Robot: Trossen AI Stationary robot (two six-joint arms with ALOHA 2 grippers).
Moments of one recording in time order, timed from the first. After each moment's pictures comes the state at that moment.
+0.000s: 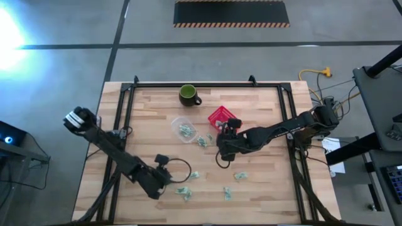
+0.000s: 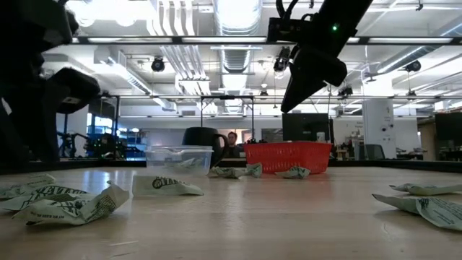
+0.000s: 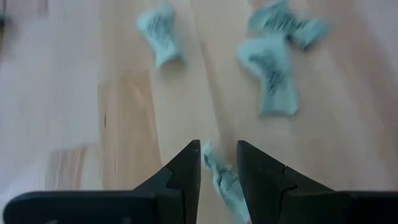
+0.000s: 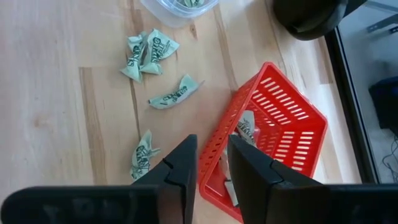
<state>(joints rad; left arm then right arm) -0.71 1.50 0.69 -0.19 -0.36 -0.41 0.22 1.67 1.15 -0.64 0.57 0.21</state>
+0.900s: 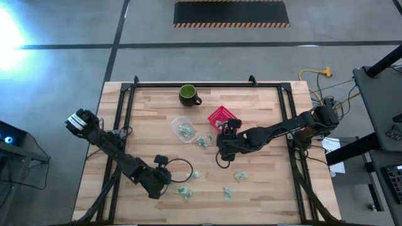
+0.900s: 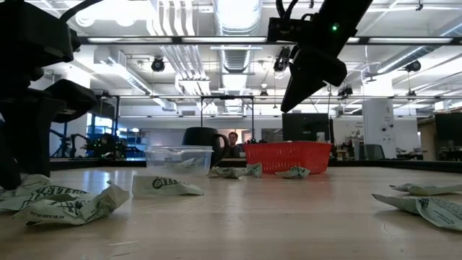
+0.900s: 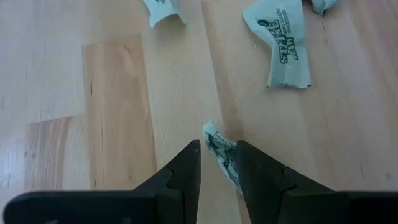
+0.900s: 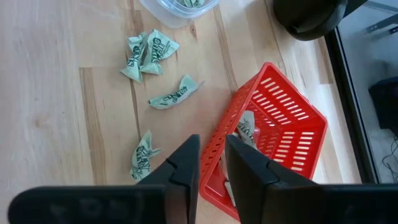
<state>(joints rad) -0.71 1.54 0.71 -0.24 -0.31 -0.47 0.22 1.67 1.15 -0.64 0.57 0.21</state>
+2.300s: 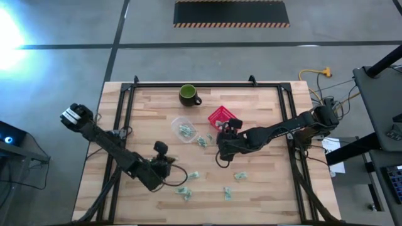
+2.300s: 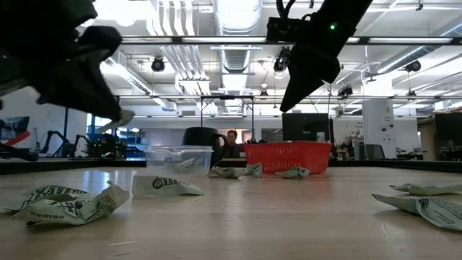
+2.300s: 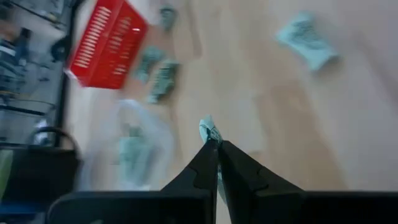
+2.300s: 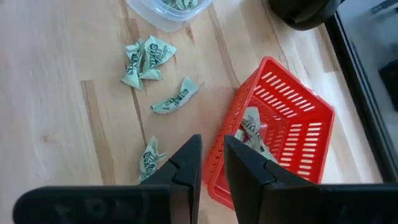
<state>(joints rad) -0.66 1.41 0.71 -0.33 -0.77 -0.06 0.22 1.67 1.15 -0.64 0.57 0.31</state>
